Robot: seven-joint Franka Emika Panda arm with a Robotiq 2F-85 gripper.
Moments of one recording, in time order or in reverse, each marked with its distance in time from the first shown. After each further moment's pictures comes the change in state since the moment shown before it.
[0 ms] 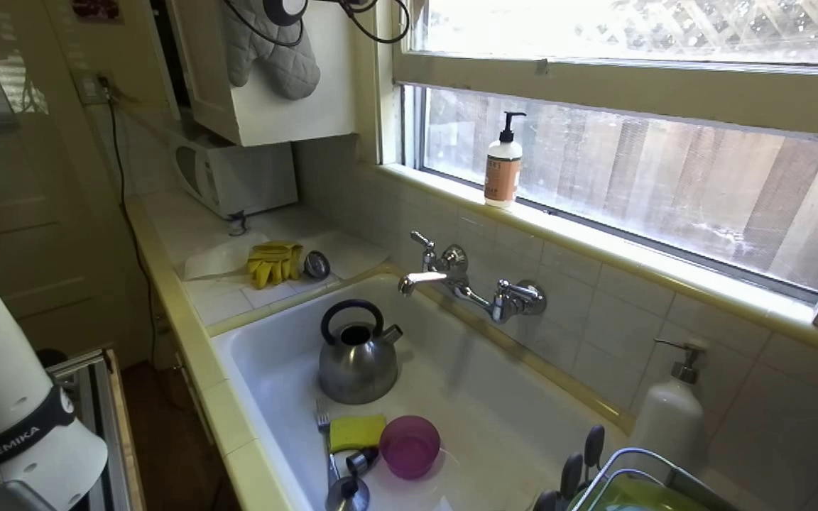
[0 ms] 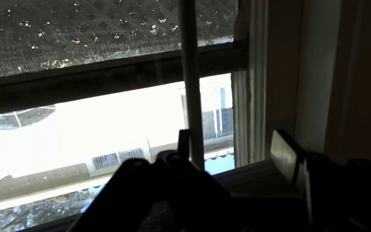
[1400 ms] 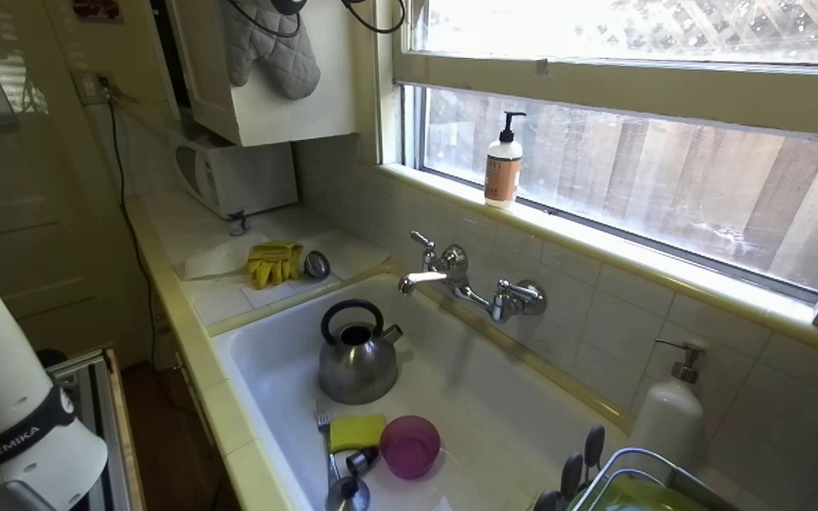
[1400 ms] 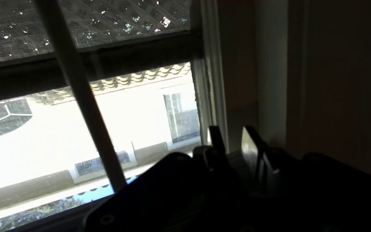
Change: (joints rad) arm 0.001 0.032 0.011 0.078 -0.136 -0.052 0.139
